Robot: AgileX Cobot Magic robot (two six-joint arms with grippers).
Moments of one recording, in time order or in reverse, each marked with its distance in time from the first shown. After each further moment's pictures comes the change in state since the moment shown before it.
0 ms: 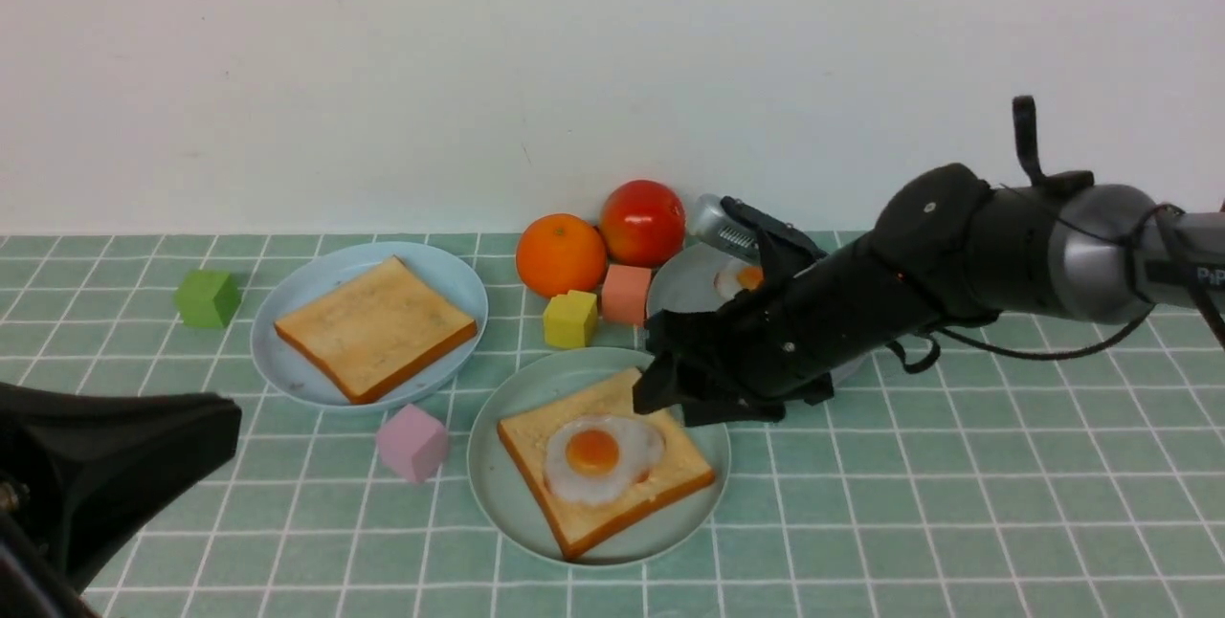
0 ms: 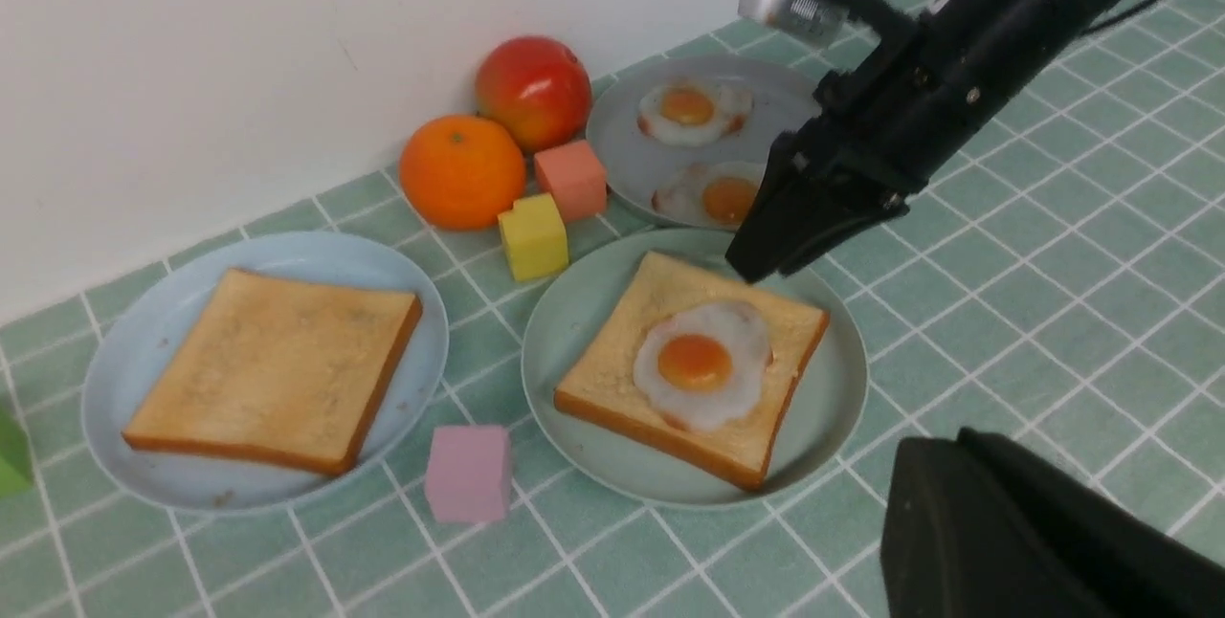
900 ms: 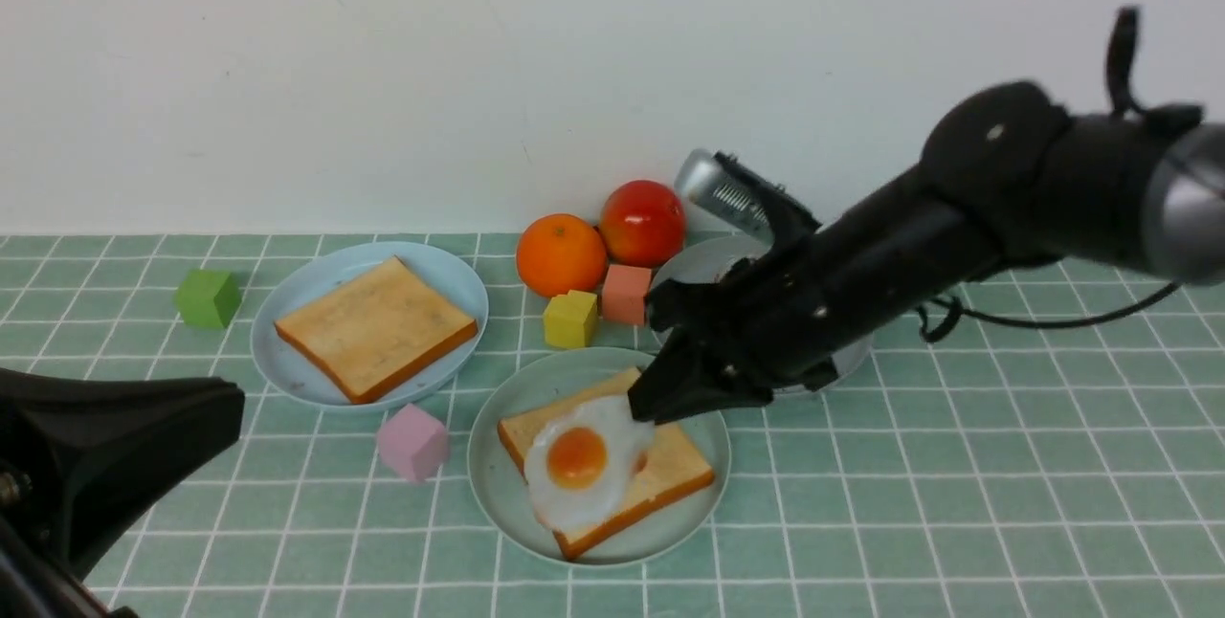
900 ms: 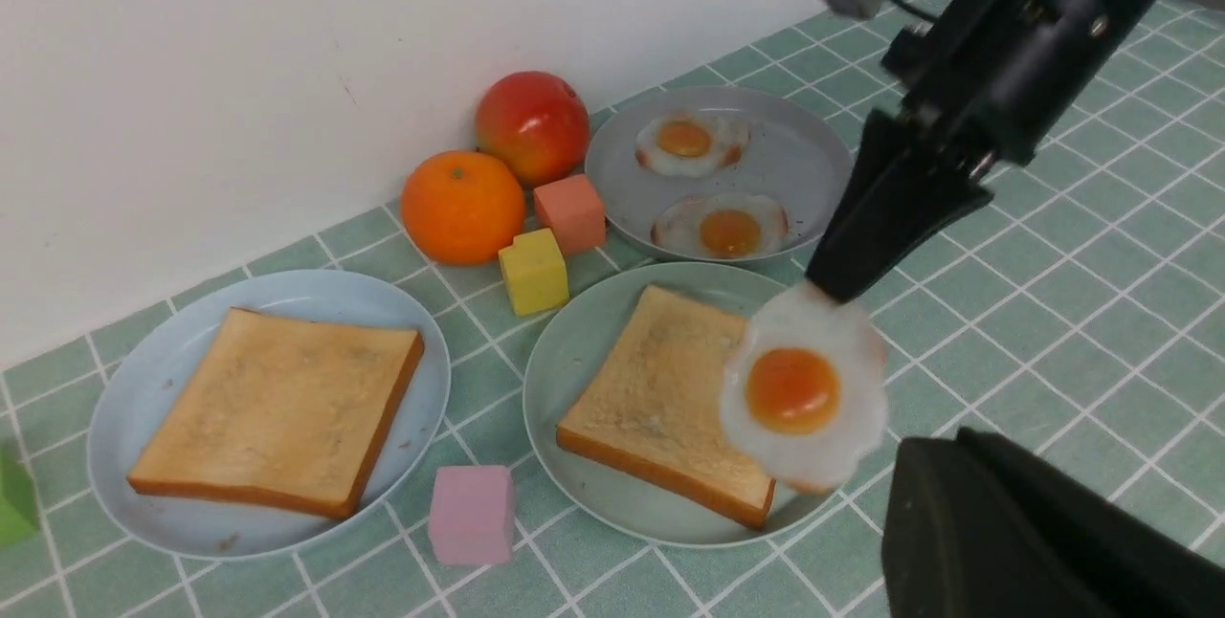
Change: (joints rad) right arm 0.022 -0.108 -0.003 0.056 0.194 0.010; left arm 0.000 -0.001 0.000 0.022 -0.041 0.007
